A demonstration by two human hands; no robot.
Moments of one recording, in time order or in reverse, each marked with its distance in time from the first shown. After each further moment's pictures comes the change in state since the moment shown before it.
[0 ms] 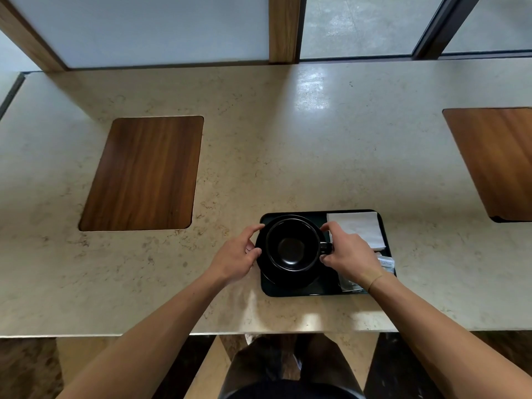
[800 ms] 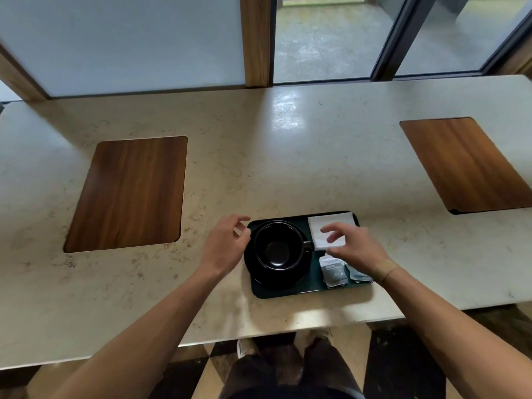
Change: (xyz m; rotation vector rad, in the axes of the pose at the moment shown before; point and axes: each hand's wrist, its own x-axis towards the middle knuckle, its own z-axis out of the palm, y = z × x) left_hand 0.000 0.038 -0.017 0.067 0.353 0.188; right_hand -0.031 0.025 -0.038 0.206 0.124 -0.024
